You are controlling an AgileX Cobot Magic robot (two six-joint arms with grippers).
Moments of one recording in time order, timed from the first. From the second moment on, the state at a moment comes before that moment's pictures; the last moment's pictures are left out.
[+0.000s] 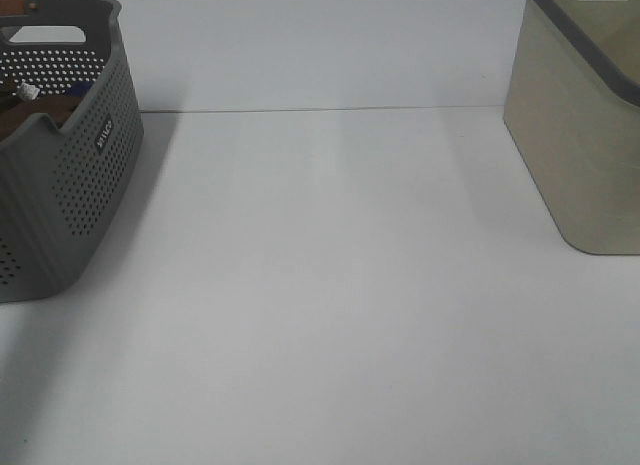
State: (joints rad) left arm -0.04 1.06 -0.72 0.00 0.22 0.11; right arm -0.01 -0.01 -0.50 0.06 1.07 -0.09
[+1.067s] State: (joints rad) left arm -0.01 1.99 -1.91 0.31 0.92 -0.16; right arm -0.01 -0.01 -0.50 0.06 1.07 -0.09
